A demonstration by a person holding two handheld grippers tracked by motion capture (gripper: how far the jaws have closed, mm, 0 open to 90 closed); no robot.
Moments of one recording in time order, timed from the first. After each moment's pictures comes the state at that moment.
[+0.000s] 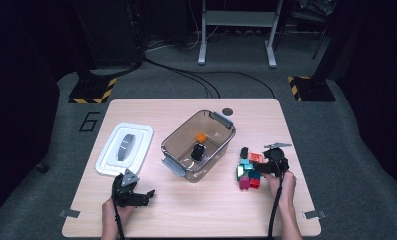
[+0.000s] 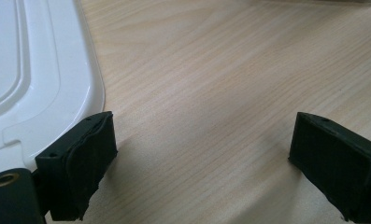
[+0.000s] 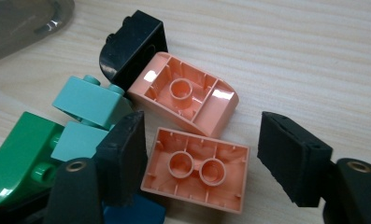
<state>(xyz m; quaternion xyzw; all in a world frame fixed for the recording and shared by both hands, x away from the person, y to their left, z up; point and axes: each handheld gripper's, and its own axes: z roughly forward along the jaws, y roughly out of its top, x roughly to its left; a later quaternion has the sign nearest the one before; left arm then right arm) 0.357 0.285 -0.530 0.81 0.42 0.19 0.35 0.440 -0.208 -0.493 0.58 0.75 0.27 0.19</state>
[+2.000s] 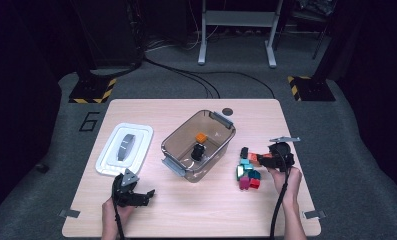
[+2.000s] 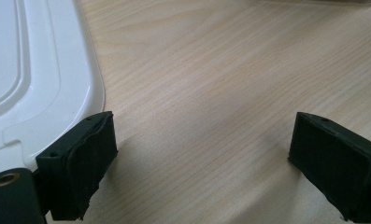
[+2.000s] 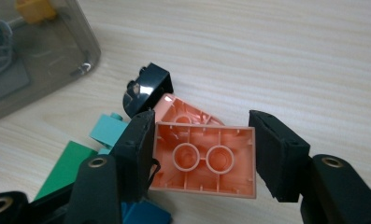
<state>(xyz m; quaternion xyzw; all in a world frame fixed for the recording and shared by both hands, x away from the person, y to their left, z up) 0.357 0.285 -0.530 0.82 0.42 0.19 0.35 0.437 -0.214 -0.459 0.57 0.73 0.31 0.20</state>
